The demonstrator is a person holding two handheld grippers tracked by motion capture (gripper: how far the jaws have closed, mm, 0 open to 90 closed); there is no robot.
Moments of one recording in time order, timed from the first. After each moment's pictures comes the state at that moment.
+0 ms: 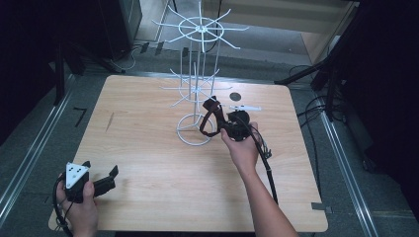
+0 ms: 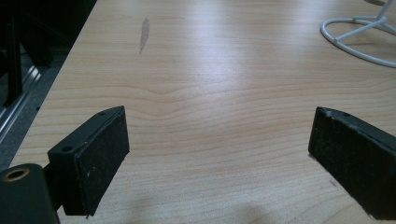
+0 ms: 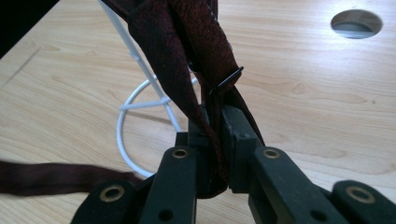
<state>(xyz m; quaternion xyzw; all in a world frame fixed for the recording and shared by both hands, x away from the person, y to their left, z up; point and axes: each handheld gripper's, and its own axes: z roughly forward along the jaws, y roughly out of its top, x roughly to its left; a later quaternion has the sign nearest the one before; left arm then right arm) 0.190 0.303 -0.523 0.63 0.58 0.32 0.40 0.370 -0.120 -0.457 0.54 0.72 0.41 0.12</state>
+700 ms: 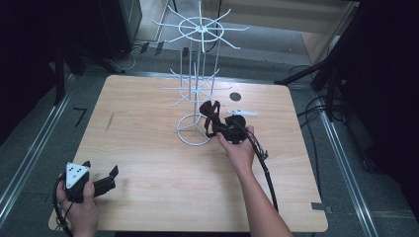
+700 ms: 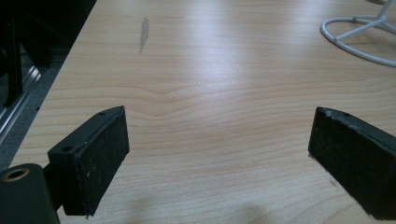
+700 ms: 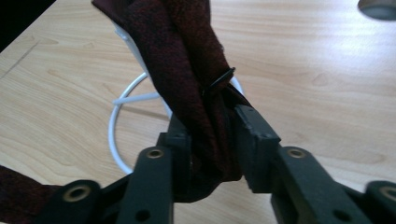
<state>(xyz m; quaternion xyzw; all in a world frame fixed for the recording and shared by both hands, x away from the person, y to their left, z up) 0.190 0.303 -0.523 0.63 0.58 0.32 0.40 0.378 -0.117 -0.488 0.53 0.72 0.43 0.11</state>
